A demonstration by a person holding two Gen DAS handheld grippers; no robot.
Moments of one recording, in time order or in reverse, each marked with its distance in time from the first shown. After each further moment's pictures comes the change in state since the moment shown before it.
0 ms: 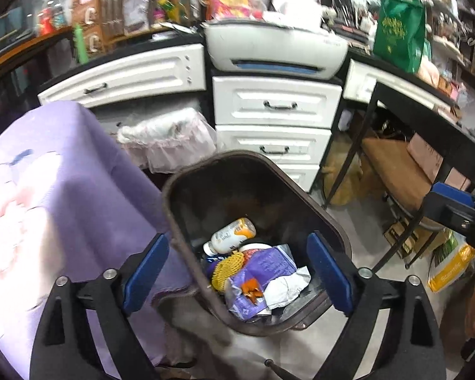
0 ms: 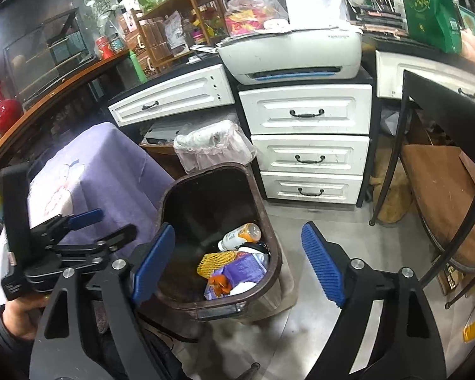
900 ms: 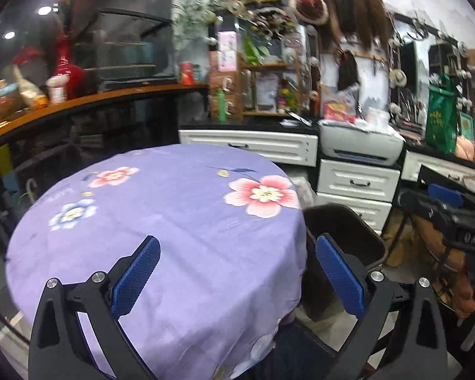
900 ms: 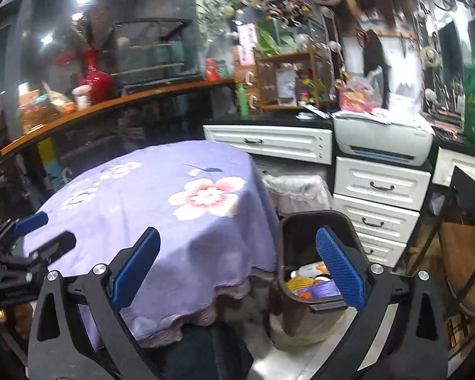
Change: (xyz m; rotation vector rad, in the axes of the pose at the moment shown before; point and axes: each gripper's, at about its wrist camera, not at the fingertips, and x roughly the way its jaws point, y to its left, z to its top) left arm -0.278 0.070 -0.128 -0.198 -0.360 0.370; right arm -0.144 0.197 -0.069 -0.304 -0.230 0.216
